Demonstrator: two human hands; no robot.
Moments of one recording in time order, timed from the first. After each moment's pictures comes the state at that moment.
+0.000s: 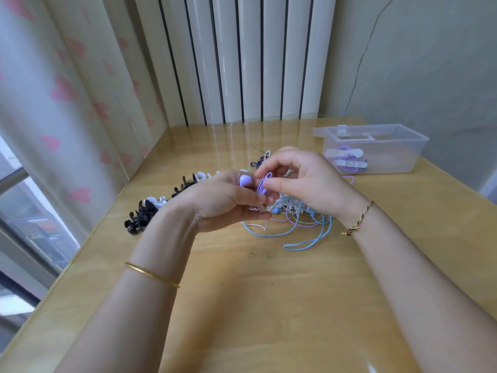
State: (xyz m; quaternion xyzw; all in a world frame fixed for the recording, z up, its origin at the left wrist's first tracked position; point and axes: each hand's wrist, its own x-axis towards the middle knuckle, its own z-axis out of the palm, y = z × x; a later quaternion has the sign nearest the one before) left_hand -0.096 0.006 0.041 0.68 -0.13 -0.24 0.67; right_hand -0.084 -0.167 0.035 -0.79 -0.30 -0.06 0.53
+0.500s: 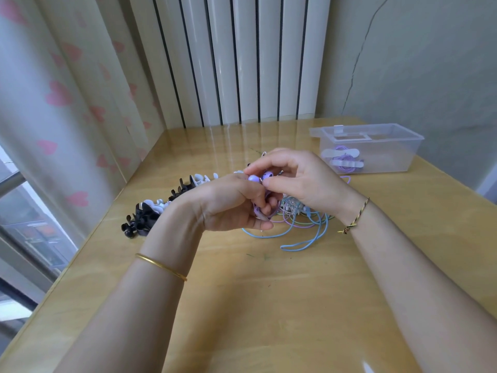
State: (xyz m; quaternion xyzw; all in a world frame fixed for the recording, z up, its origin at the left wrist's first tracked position) left_hand -0.089 -0.009 0.045 0.68 -0.12 -0.31 0.65; right_hand -0.085 -0.170 0.039 -0.76 -0.31 -0.01 0.57
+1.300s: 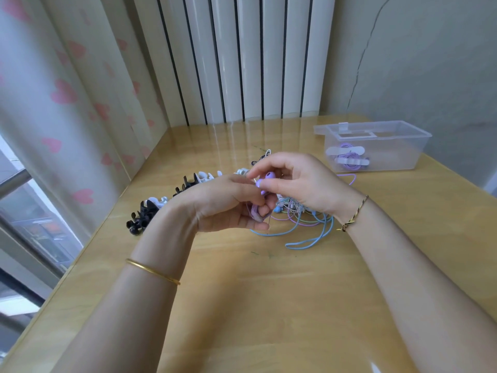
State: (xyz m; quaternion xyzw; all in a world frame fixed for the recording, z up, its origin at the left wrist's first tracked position) left_hand -0.092 0.006 0.042 0.71 -0.12 -0.31 0.62; right_hand -0.082 -0.164 0.034 -0.77 -0.31 0.02 0.56
